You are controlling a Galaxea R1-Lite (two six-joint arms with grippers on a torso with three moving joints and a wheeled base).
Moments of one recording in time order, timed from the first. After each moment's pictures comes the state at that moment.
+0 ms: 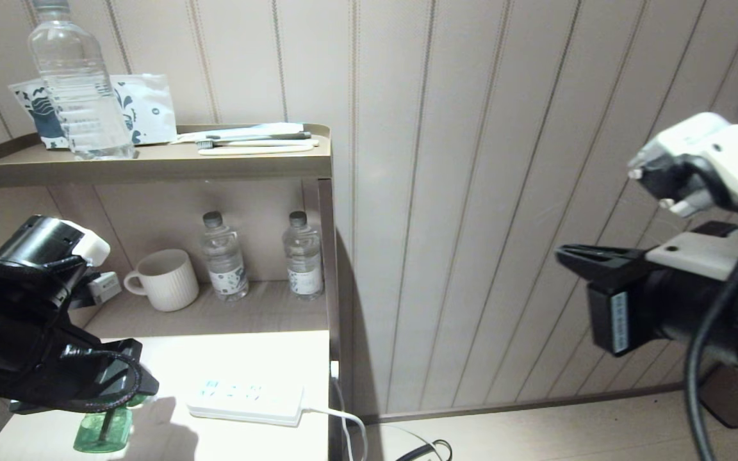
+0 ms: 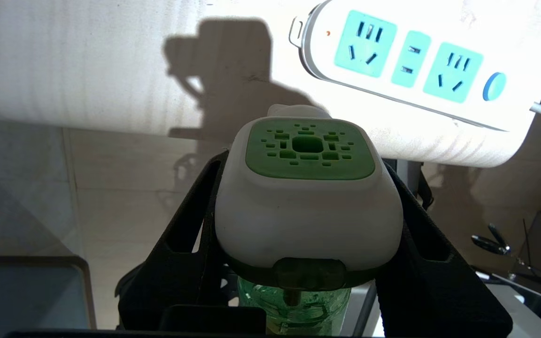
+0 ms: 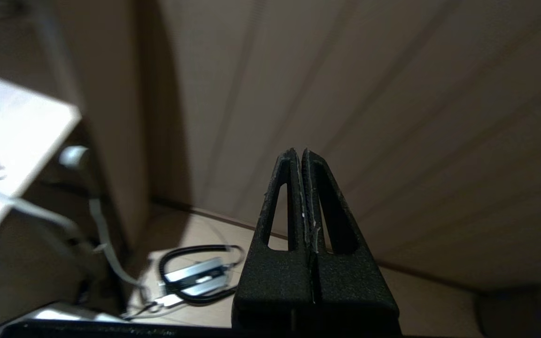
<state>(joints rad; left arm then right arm) -0.23 1.49 -0.96 0.64 0.02 -0.37 0.86 1.24 -0.96 0.03 -0.65 -0.04</state>
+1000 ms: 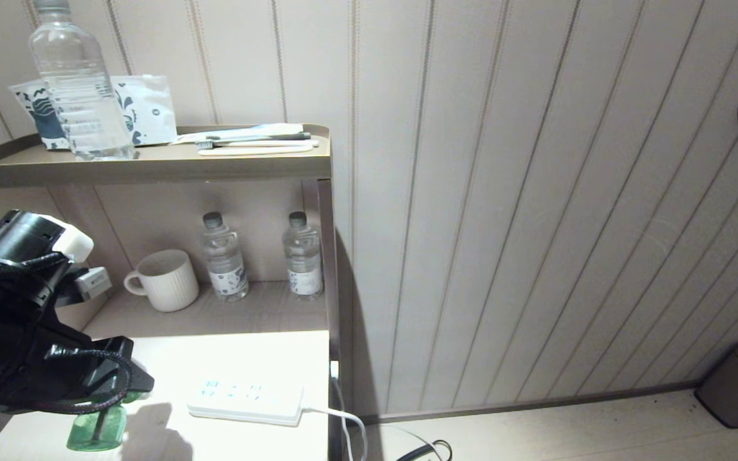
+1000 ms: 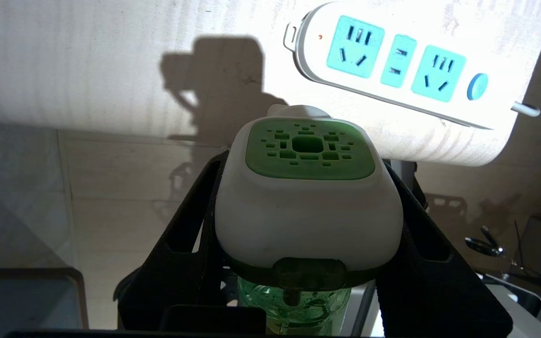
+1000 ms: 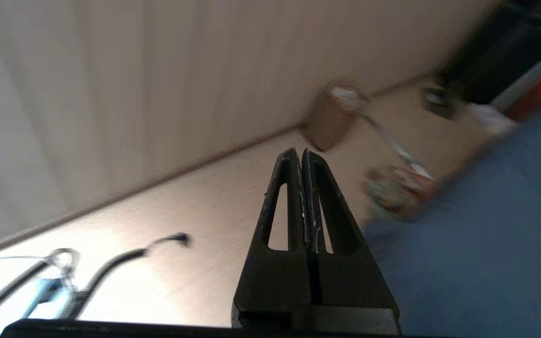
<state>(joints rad) -0.23 1.45 -0.95 0.64 0.02 -0.37 0.10 0.51 -0.25 -0.04 -0.76 -0.09</state>
